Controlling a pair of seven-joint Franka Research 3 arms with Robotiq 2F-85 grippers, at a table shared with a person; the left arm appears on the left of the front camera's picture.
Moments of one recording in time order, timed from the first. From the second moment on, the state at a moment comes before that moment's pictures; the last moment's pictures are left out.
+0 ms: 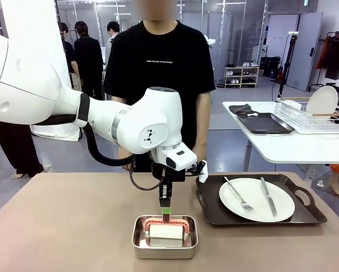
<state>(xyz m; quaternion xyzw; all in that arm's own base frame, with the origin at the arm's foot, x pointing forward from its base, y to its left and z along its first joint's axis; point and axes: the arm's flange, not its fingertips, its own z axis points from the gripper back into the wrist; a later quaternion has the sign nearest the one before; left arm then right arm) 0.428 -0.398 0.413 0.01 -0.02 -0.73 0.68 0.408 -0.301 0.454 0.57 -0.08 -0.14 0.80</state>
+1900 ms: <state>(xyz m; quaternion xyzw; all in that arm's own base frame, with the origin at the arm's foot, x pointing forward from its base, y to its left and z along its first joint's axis) 0.422 -0.388 0.450 0.00 -0.03 -0.72 0.69 0.408 -0.301 0.454 0.57 -0.08 -0.14 0.80</state>
